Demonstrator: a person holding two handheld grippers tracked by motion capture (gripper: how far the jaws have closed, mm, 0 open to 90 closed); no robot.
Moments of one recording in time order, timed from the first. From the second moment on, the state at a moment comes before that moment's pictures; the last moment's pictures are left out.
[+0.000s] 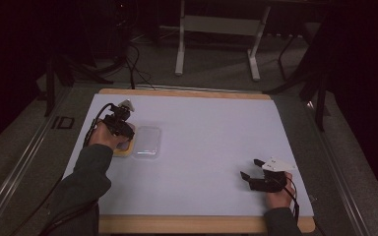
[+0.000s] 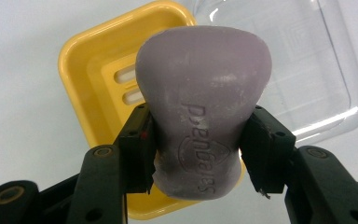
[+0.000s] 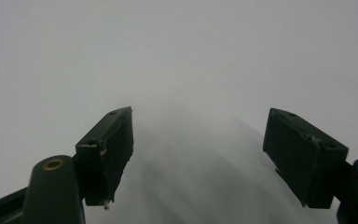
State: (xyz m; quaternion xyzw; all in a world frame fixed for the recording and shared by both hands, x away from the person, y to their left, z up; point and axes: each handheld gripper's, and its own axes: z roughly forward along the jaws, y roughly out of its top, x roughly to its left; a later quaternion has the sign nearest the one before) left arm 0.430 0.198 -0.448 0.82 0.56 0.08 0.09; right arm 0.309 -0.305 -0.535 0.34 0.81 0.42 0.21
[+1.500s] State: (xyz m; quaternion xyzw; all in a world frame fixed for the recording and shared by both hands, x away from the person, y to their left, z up) left arm 0.444 0.208 -0.468 0.79 0.60 0.07 0.08; right arm 0.309 -0.305 -0.535 0.34 0.81 0.42 0.21
